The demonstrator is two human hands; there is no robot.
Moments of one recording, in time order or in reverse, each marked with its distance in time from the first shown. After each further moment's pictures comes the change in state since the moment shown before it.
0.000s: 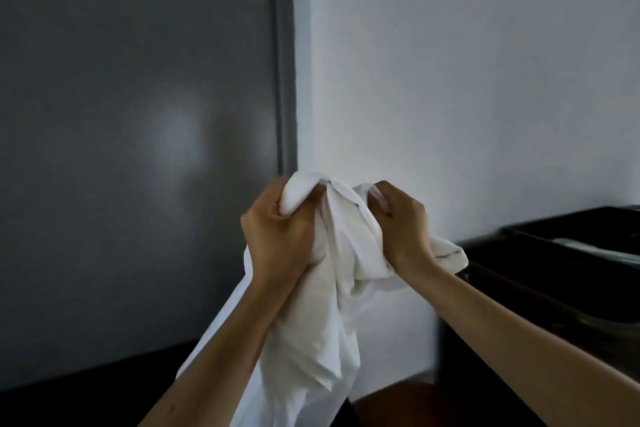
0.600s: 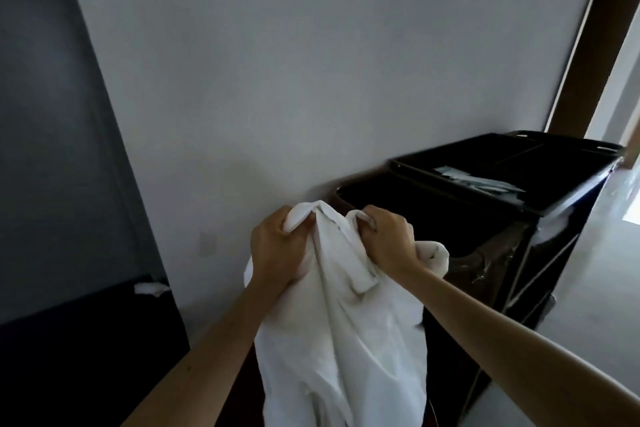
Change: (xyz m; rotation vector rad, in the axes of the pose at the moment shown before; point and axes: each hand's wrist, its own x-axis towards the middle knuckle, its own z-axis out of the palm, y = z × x) left_hand -0.163 -0.058 0.318 0.117 -0.381 -0.393; right_hand 0.020 0.286 -0.228 -0.481 -0.135 0.220
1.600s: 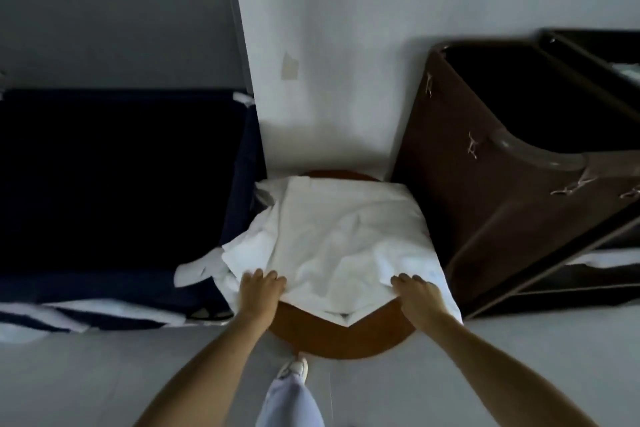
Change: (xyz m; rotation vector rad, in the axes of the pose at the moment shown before) left_hand -0.318 -0.144 -0.004 1.310 -0.794 -0.478; right_hand -0.203 0.229 0.070 -0.620 -1.078 -0.399
